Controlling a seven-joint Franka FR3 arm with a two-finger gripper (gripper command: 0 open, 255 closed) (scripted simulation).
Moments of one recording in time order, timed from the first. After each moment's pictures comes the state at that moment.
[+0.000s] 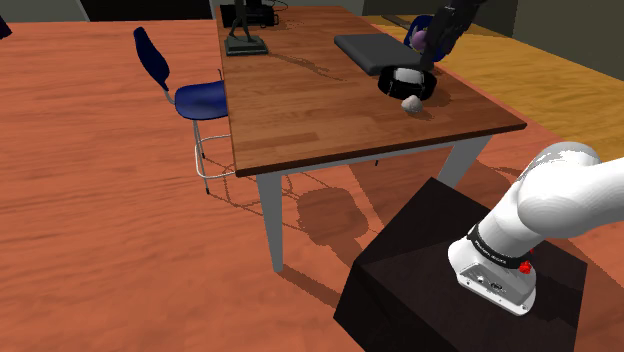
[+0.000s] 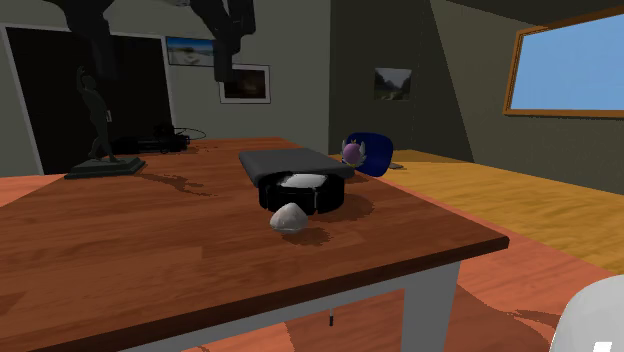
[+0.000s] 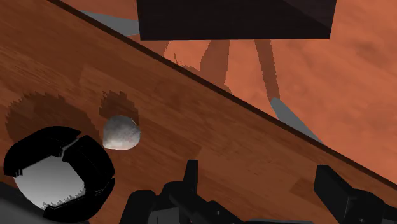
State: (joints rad) arm 0.02 -0.79 0.00 -2.26 -0.03 1.59 0.04
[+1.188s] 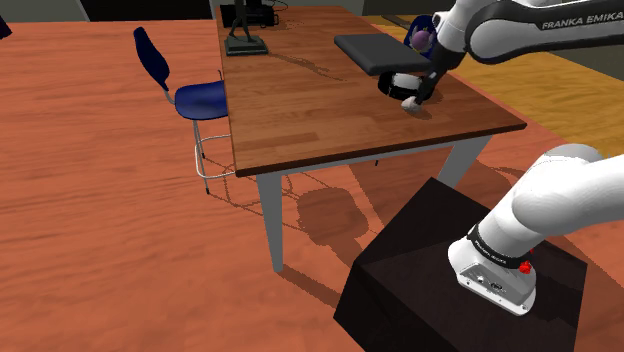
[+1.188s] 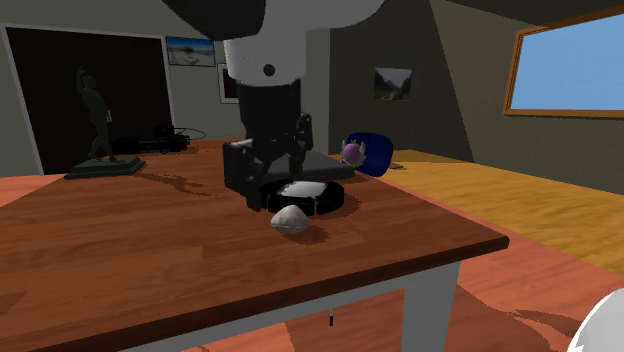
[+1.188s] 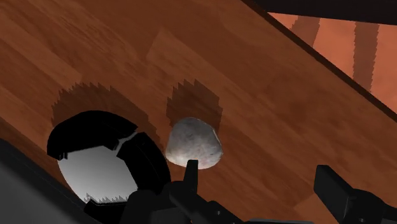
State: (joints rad) arm -0.09 -0.75 -0.19 -2.65 -0.35 2.14 -0.20
